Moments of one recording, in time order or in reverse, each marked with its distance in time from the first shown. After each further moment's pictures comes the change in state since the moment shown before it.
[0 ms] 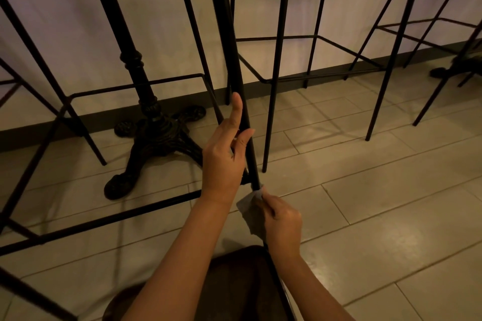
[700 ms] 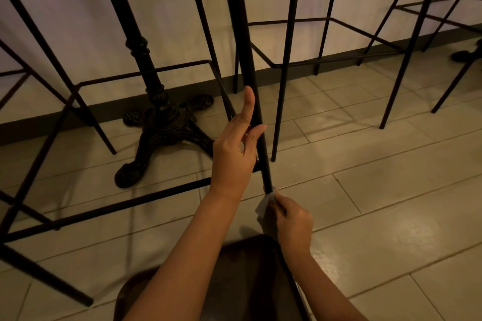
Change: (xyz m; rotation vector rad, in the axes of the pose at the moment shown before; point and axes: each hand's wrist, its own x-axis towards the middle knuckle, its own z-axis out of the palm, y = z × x) left_hand -0.015 -0.007 0.002 -0.029 -0.083 -0.027; right_hand -0.020 0.022 0.008 -0.009 -0.062 0.178
